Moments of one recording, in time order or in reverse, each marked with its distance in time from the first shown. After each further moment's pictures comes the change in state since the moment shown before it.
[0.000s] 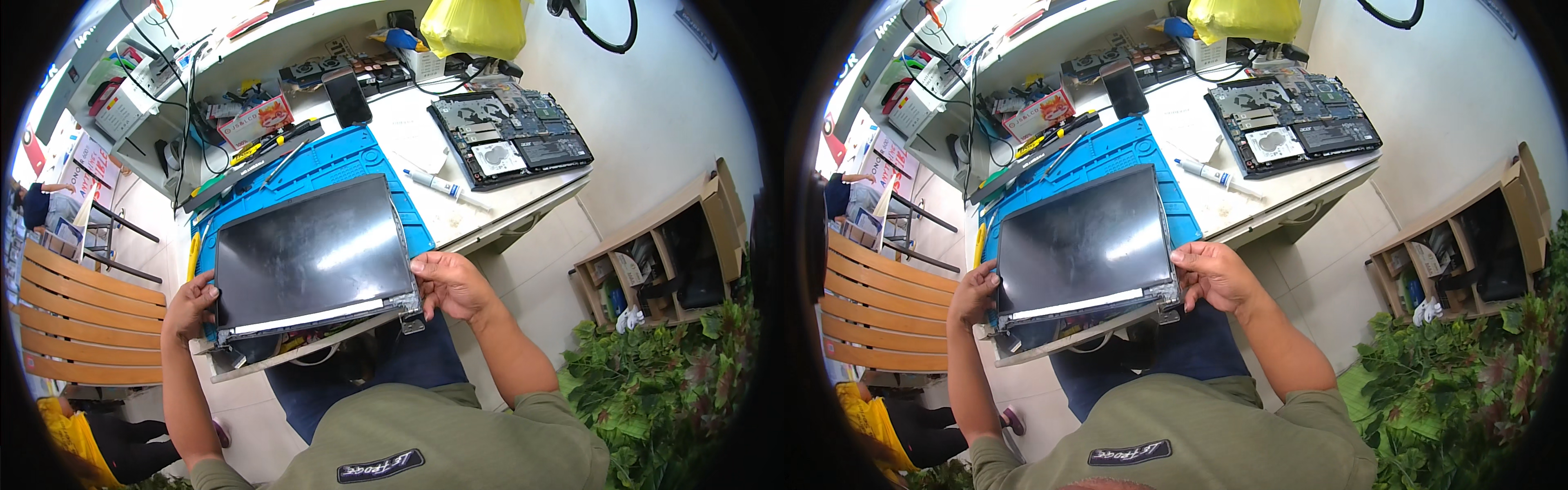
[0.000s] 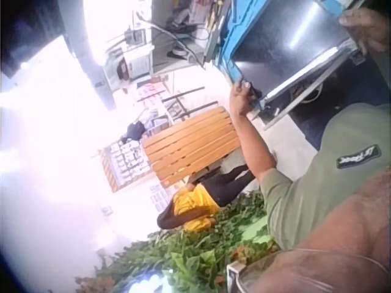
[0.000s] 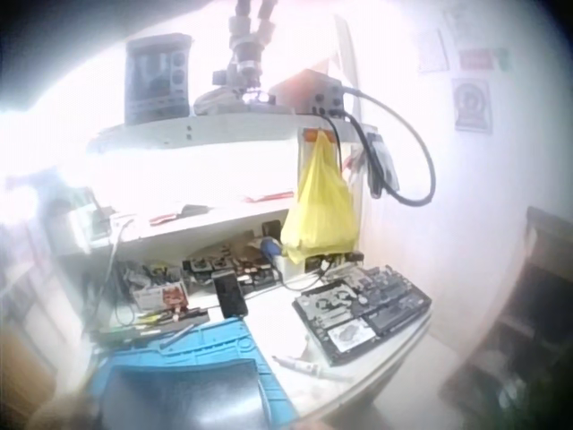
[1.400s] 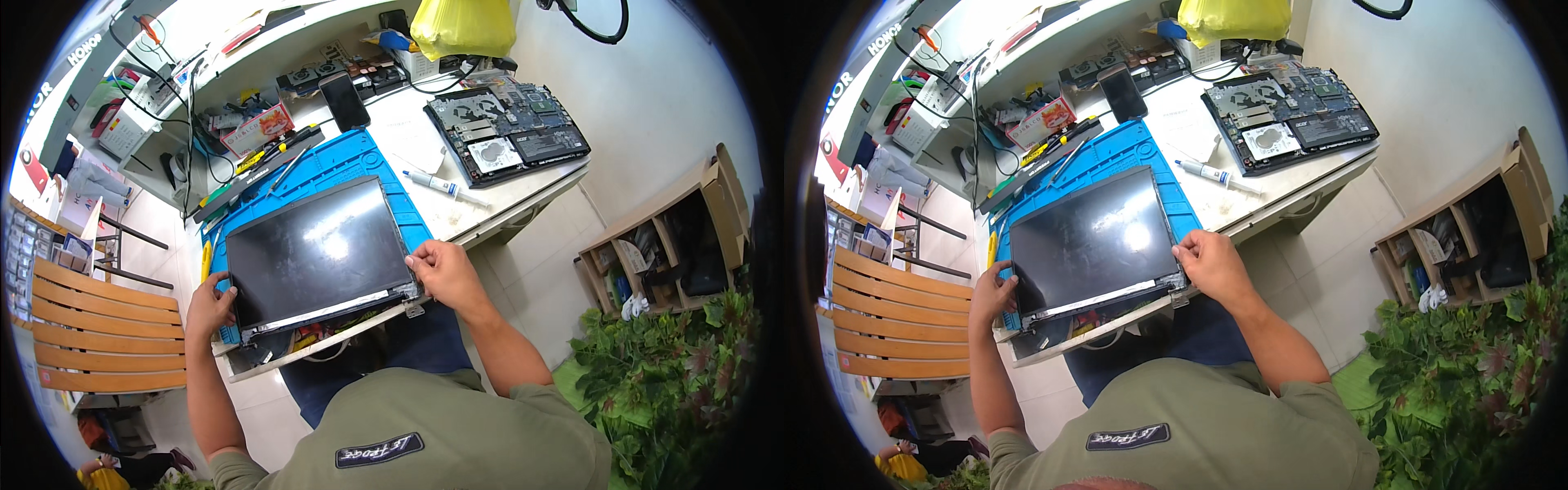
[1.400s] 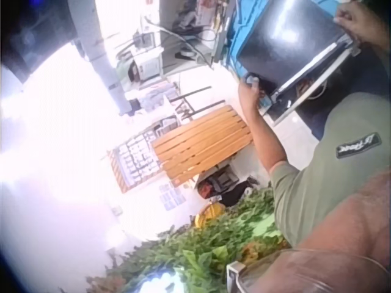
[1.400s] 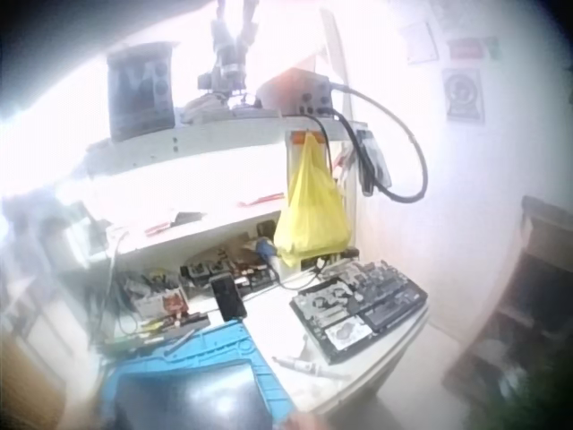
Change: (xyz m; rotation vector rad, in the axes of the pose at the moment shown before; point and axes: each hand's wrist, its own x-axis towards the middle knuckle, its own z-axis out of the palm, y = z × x) left_hand -0.006 0.036 0.033 0.623 0.220 0.006; right_hand 0.009 0.002 0.024 -0.923 0.476 -0.305
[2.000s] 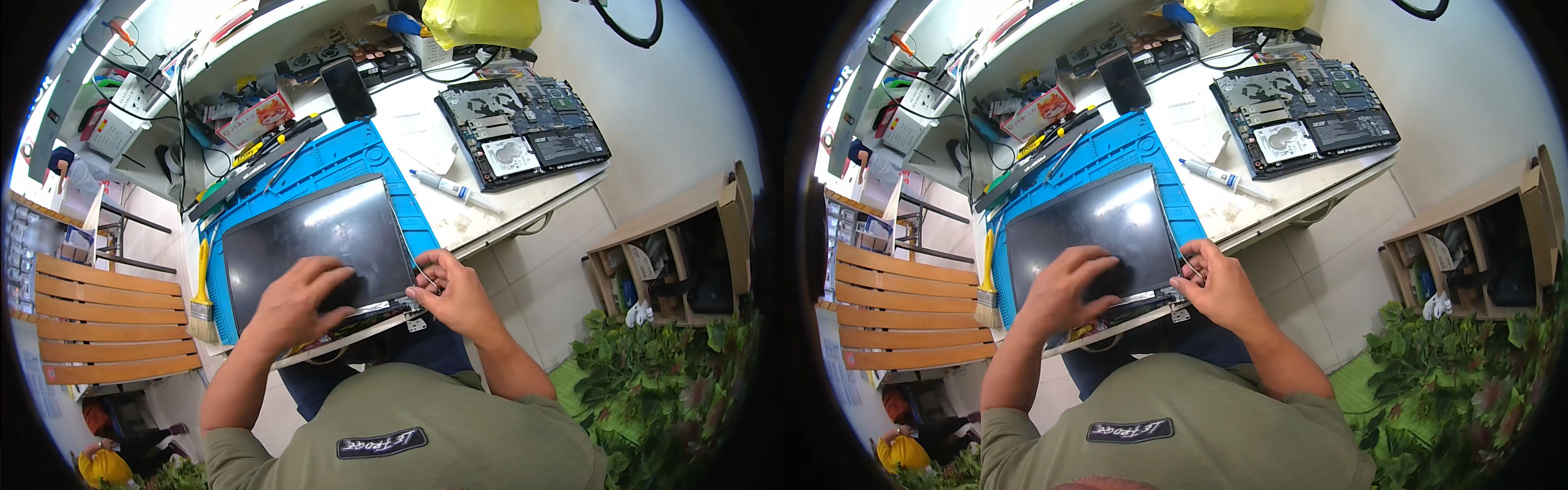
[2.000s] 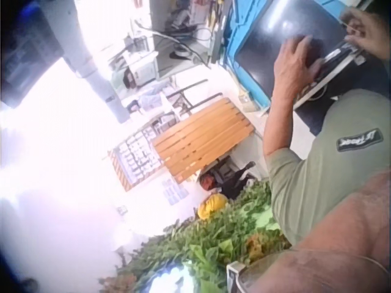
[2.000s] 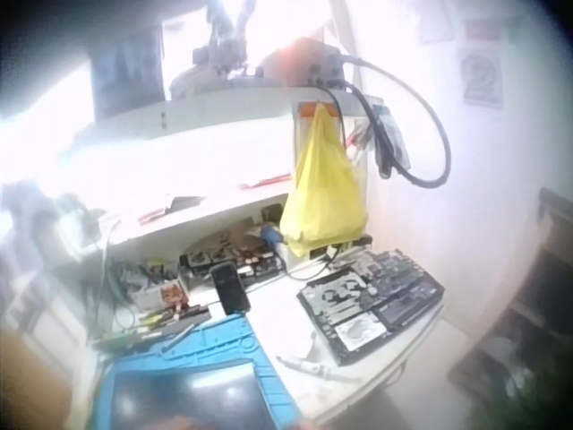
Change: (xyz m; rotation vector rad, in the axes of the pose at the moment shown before) left_hand -0.045 0.157 0.105 0.399 -0.113 1.010; right_hand -0.015 0.000 -0.012 0.120 -0.064 -0.057
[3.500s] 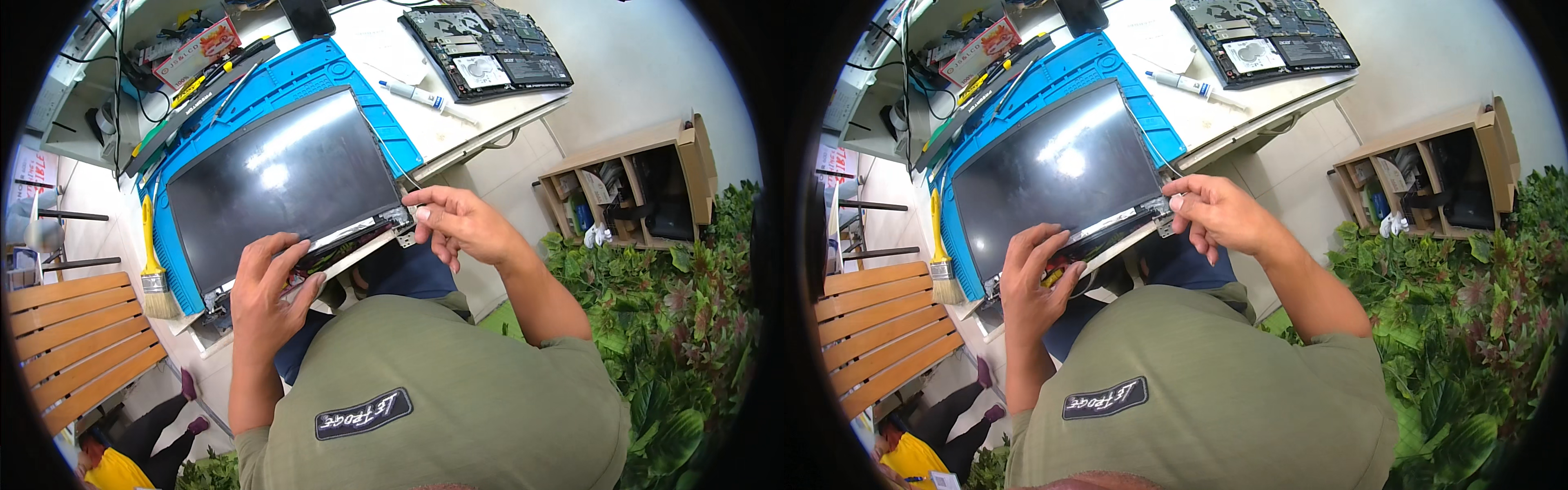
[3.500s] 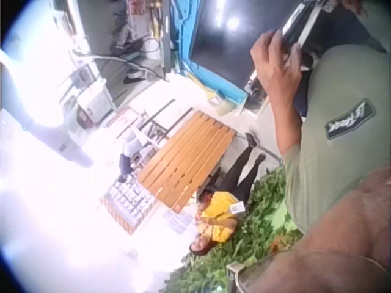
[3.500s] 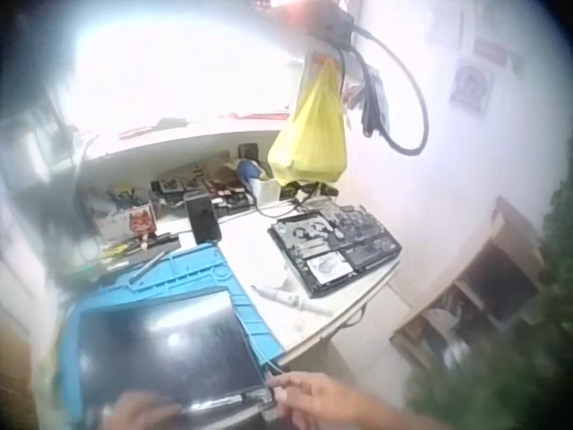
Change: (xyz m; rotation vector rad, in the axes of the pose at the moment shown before) left_hand -0.087 0.007 0.036 -0.233 0.368 -0.114; right_hand -0.033 -0.049 -0.011 0.193 -0.244 0.503
